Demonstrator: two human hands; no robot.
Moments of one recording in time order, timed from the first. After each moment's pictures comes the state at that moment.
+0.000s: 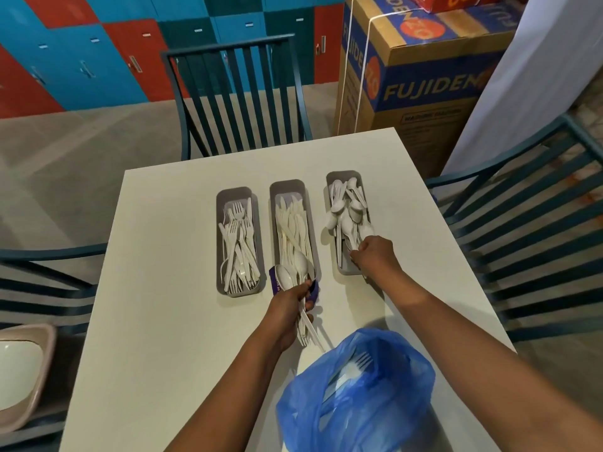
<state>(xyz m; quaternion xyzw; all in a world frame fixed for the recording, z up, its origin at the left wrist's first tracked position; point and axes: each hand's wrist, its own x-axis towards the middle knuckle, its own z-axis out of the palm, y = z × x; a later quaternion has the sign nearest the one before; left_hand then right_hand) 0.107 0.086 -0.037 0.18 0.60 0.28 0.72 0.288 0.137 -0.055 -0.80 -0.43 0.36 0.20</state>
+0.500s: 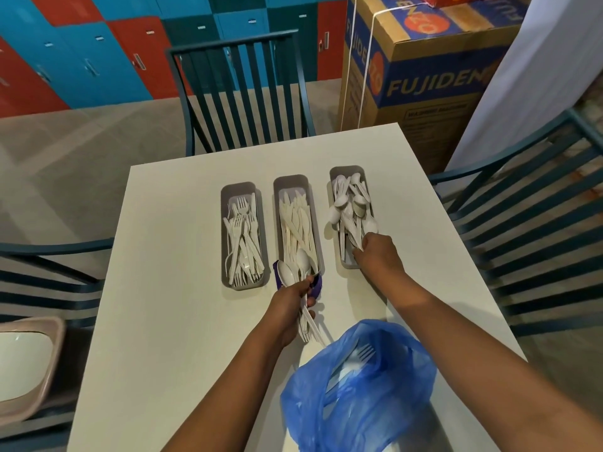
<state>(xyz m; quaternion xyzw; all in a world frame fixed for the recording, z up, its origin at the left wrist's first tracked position) 0.101 0.079 -0.030 0.17 0.60 0.28 0.73 0.280 0.125 -0.057 -0.81 -0.47 0.30 0.15</state>
